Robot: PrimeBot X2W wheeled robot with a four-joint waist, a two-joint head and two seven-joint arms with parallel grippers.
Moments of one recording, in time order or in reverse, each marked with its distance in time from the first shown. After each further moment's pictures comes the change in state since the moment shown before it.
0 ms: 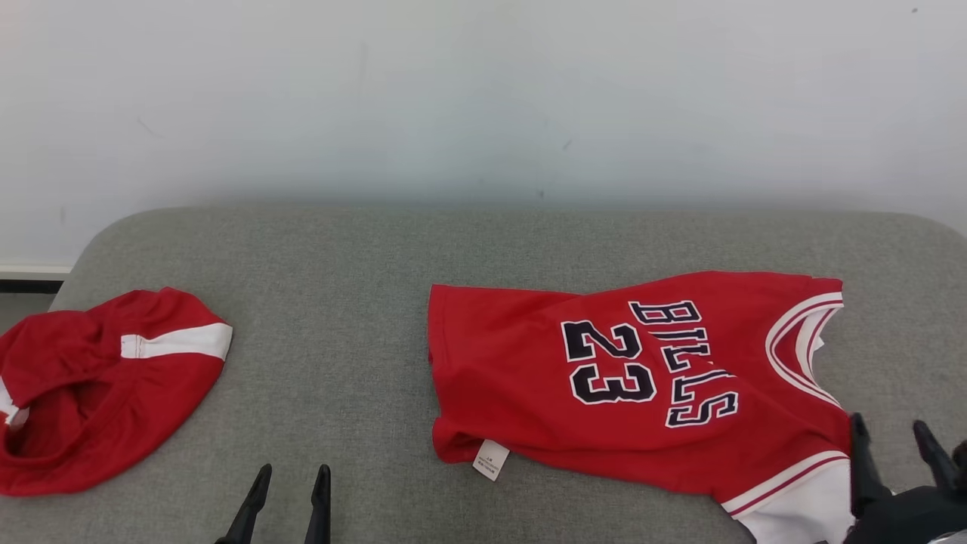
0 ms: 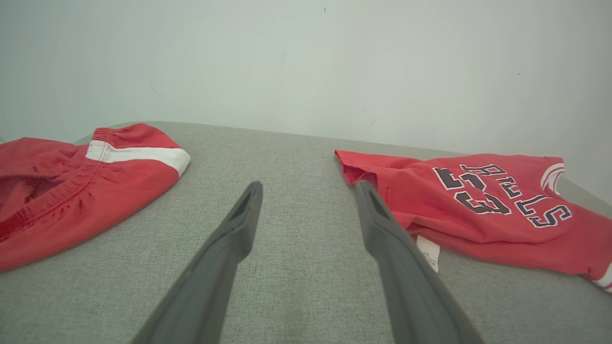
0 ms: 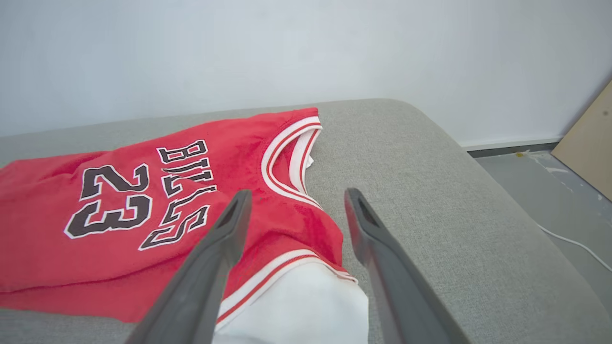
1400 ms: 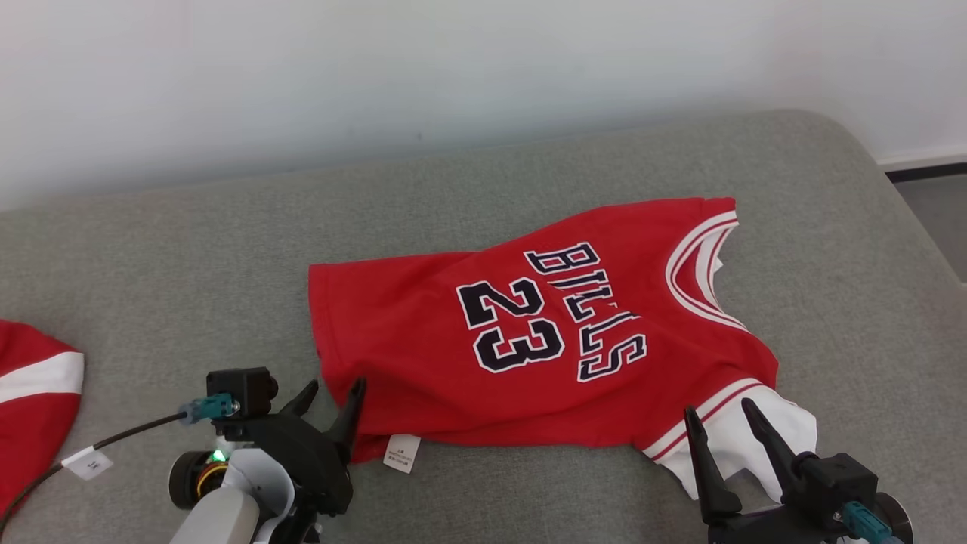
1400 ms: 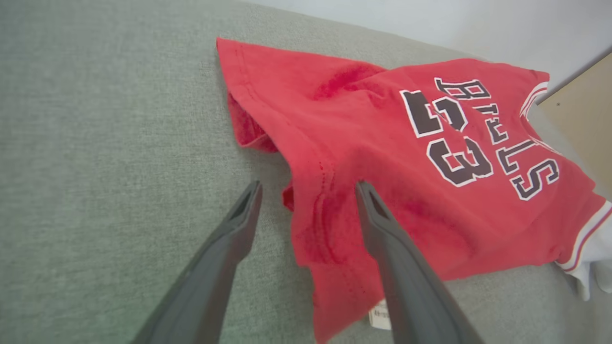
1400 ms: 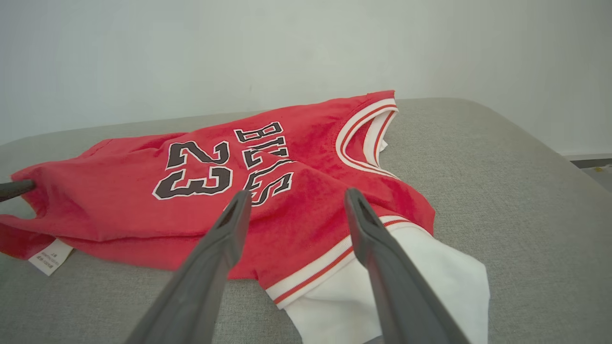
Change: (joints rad) left arm -0.501 0.100 -0.252 0.425 -0.414 0.004 0.336; right arm -0.016 0.000 0.379 0.092 0.040 0.000 -0.312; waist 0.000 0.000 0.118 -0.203
